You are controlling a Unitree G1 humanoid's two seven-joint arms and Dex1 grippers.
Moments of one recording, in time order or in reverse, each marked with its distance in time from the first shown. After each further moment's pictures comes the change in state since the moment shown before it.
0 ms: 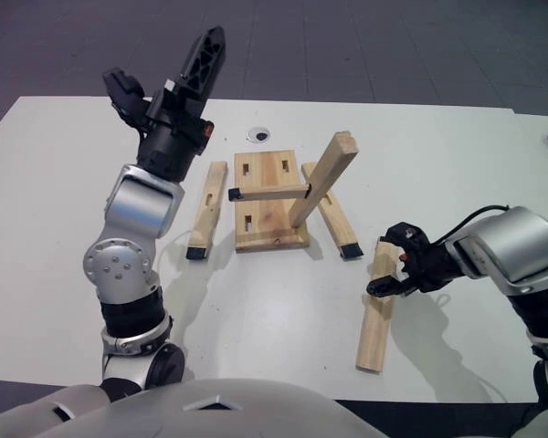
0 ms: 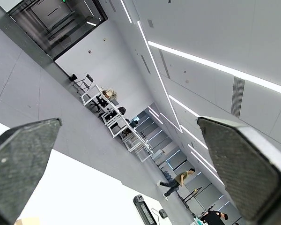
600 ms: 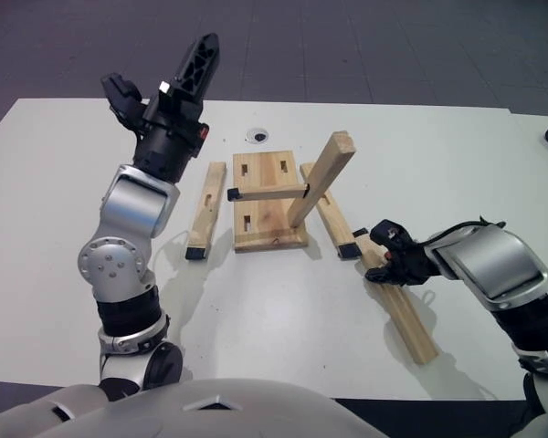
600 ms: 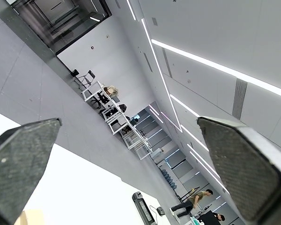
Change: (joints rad) left arm 0.000 0.017 0.042 0.015 -0.050 0.038 0.026; right arm 0.060 0.025 0.061 -0.041 -0.098 -0.243 -0.091
